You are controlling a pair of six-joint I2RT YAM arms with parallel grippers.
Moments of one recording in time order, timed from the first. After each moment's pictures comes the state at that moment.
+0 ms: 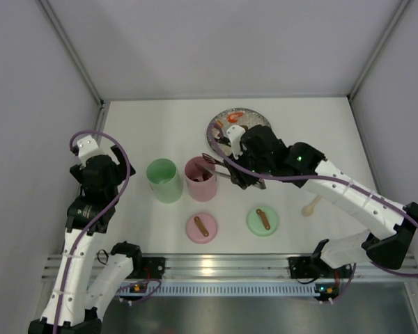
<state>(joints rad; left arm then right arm) -0.14 0.69 0.92 -0.67 -0.51 -0.39 0.93 1.34 1.45 -0.91 0.02 0.05</state>
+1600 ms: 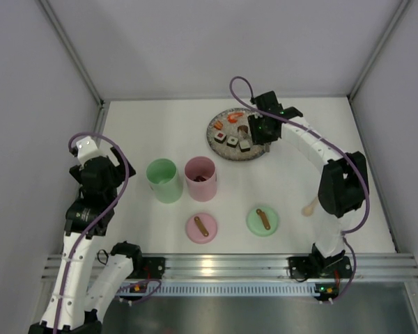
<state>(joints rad) -0.14 0.67 0.92 -0.67 -0.49 -0.39 0.43 1.85 1.62 -0.72 0.09 0.16</state>
